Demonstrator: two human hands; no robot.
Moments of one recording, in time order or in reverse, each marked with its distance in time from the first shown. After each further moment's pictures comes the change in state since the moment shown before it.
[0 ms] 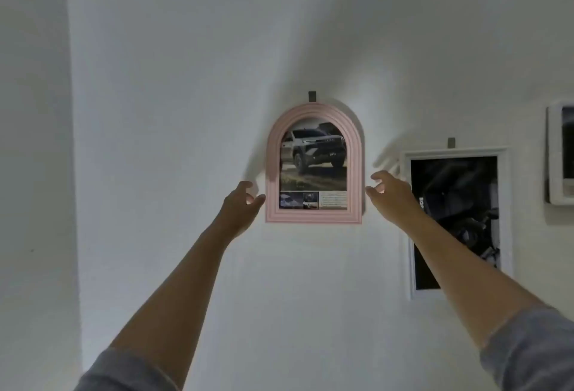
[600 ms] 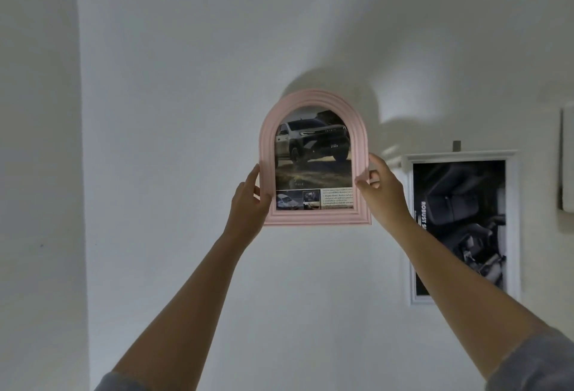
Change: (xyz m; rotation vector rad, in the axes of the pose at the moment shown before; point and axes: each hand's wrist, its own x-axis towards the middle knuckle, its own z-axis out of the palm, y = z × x) left_hand -0.005 0.015 0.028 -0.088 0.207 0.175; right_hand 0.008 -0.009 0.014 0.352 0.156 -0.148
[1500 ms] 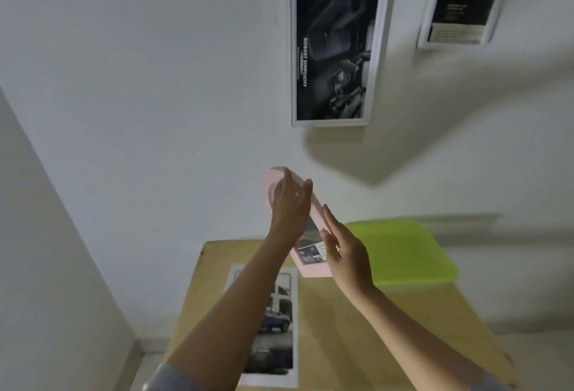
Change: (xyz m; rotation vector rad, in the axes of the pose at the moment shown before) left_hand -0.355 0.165 0.169 -0.239 -0.367 -0.508; right_hand -0.398 0.115 -0.195 -0.207 -0.144 0.029
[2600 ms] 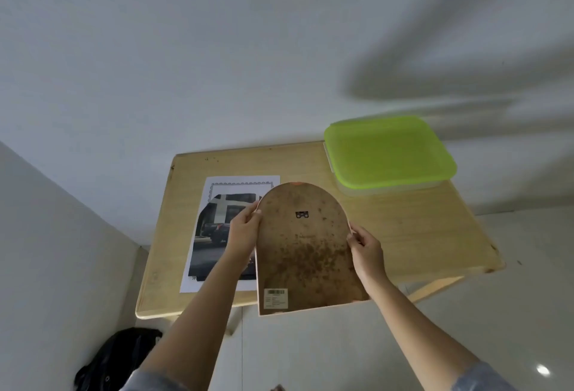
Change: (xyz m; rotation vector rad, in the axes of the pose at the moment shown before) left_hand -0.096 -0.194 0.038 -0.284 -0.075 -0.663; right_hand -0.155 0.127 -0.005 0.254 -0.145 1.074
